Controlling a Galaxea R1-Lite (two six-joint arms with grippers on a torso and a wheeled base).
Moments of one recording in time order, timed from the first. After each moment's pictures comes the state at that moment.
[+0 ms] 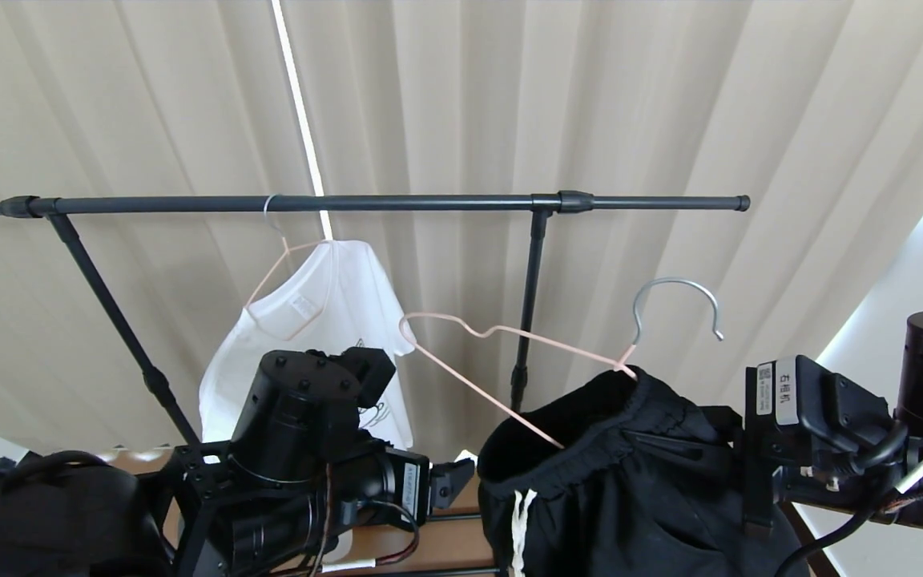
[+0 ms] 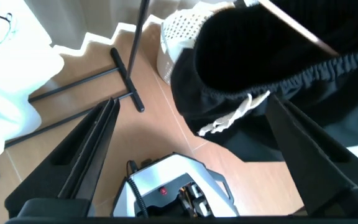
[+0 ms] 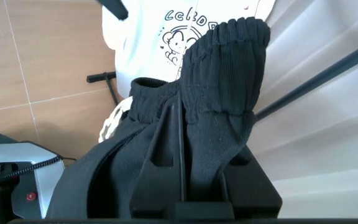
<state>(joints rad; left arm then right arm) -0.77 1.71 -0.64 -0.46 0.09 -0.37 0.45 1.44 -0.47 -0.60 0.50 -0.58</state>
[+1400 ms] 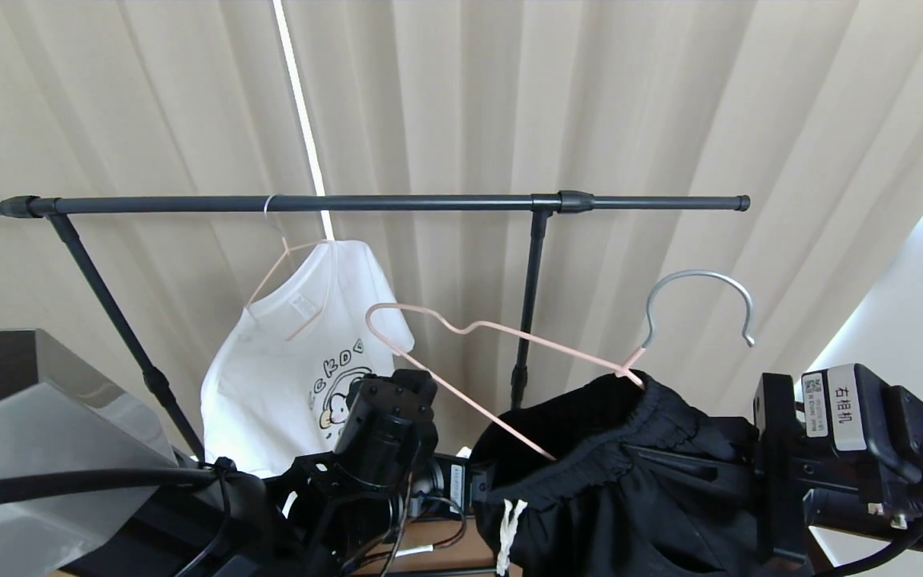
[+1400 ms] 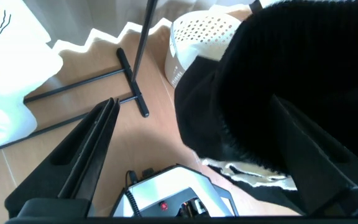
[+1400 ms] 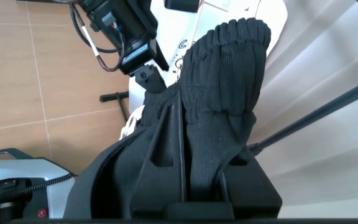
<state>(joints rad) -0.78 1.98 -0.69 -0.66 0.17 -0.40 0.54 1.37 -0.46 -0.60 0.50 -0.53</state>
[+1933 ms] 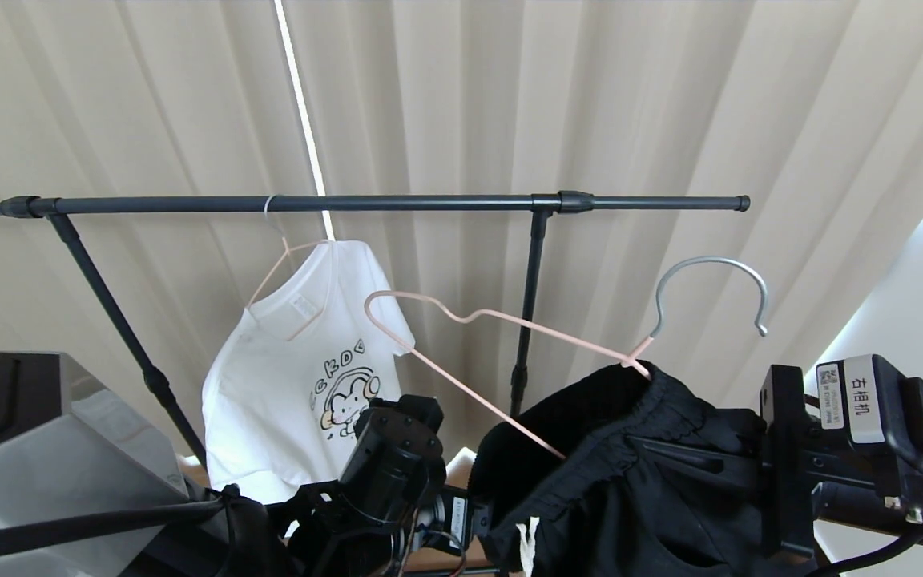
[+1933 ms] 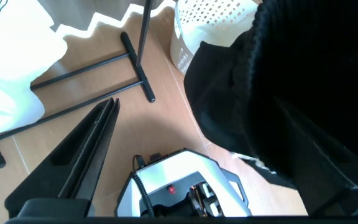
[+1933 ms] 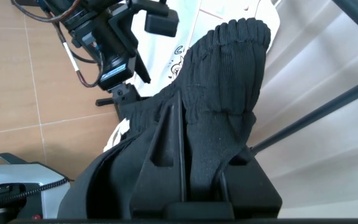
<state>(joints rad) -0.83 1.99 -0.64 -0.66 0.19 -0.40 0.54 1.35 -0.47 -0.61 0.50 -0.53</state>
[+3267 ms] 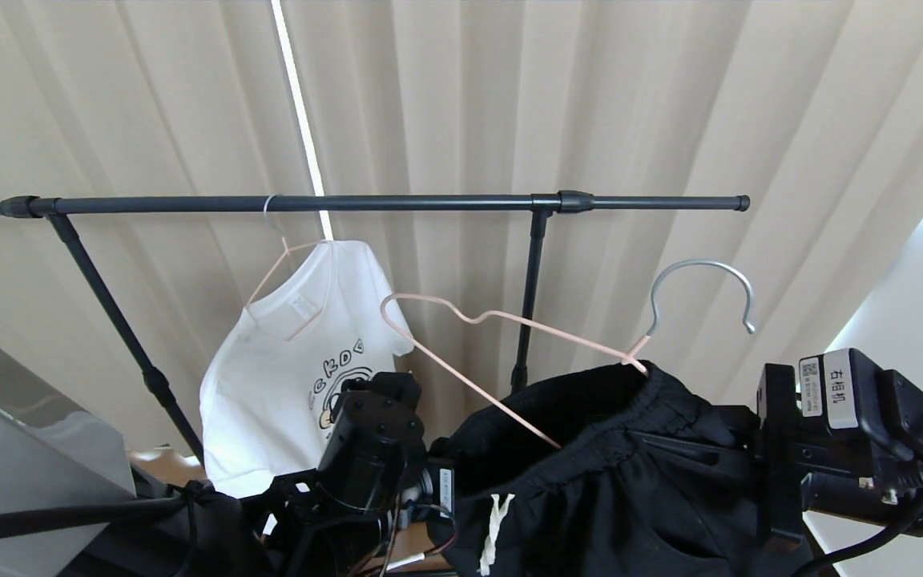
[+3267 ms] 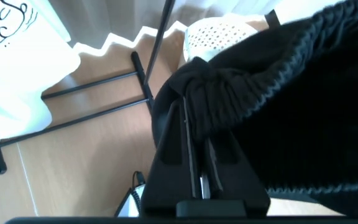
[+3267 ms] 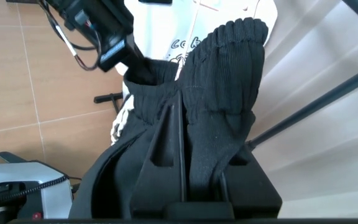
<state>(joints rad) -0.81 1.93 -0.63 -0.71 0.28 -0.43 0.50 1.38 -0.47 -0.61 0.52 -0.52</state>
